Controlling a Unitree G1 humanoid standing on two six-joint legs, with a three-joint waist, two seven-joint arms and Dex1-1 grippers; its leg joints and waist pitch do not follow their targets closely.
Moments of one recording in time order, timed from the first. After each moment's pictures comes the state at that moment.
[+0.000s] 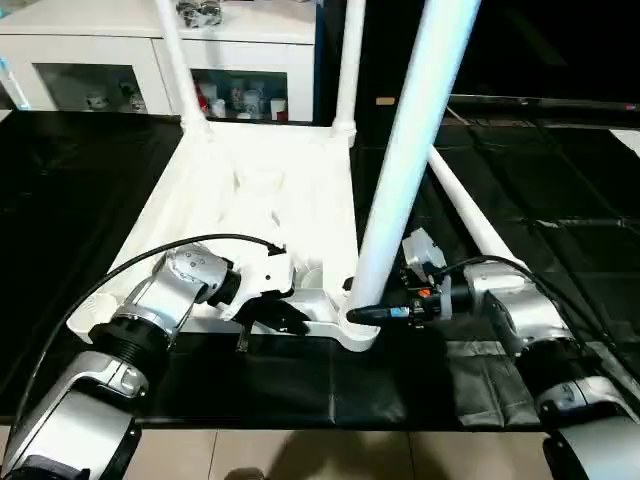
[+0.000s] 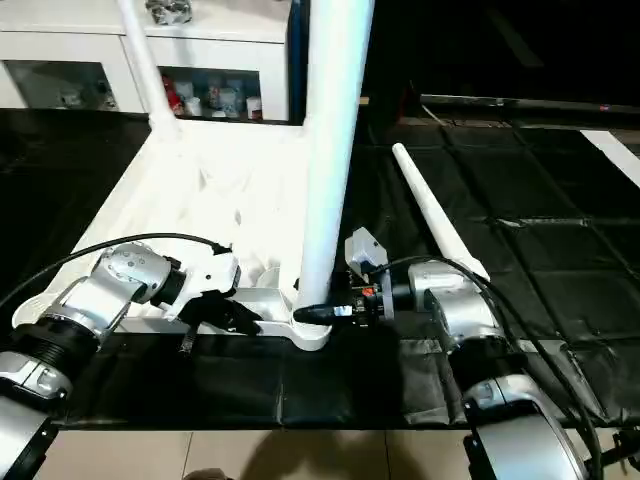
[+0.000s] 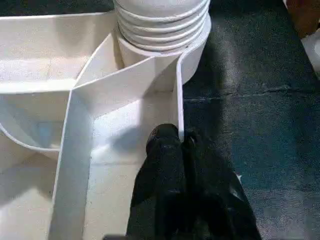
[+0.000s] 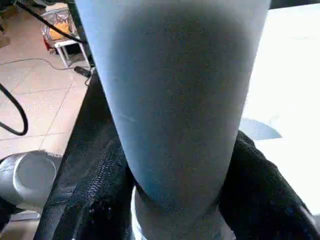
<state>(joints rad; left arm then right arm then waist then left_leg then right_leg) -0.68 0.43 -0.39 0.69 0.07 -0.05 -1.42 -0.60 -0.33 0.16 0.68 0.20 0.03 1.45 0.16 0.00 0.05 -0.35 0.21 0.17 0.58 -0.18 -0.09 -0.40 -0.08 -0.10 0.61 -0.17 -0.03</state>
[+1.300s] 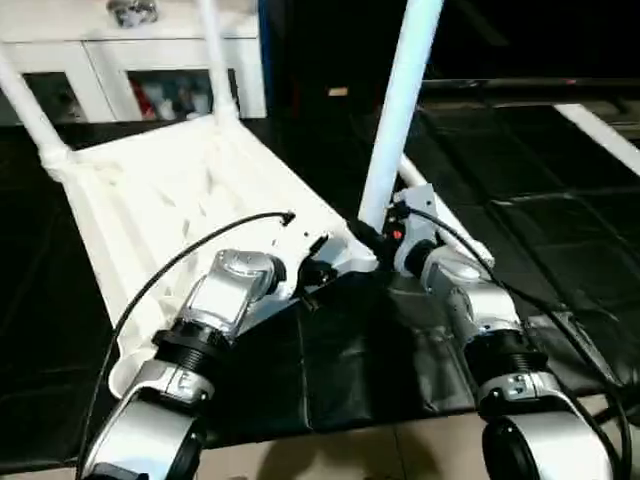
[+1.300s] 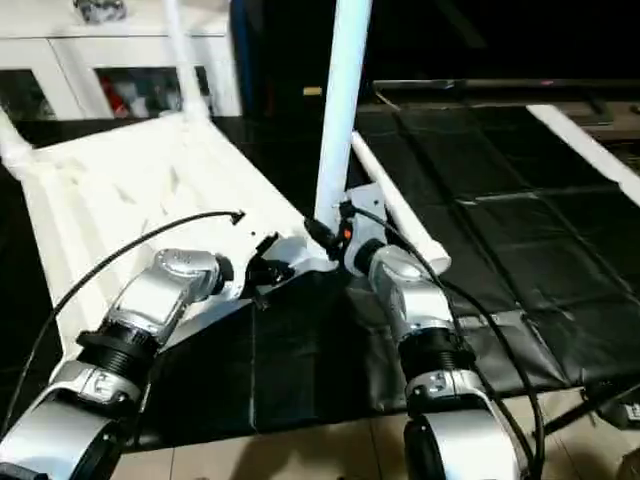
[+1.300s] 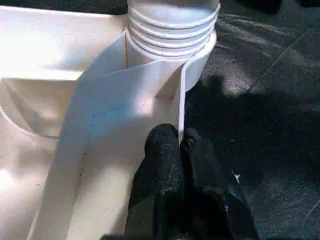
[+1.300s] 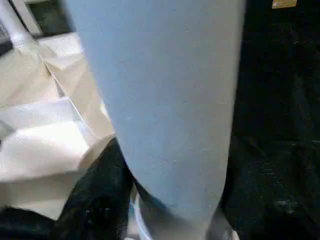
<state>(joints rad) -0.66 0.15 -0.20 0.53 0.09 0.52 -0.78 -0.66 -0.03 -0.09 0.68 0.14 0.21 0.52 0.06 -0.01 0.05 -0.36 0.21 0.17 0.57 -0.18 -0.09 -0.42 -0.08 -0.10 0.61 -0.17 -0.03</state>
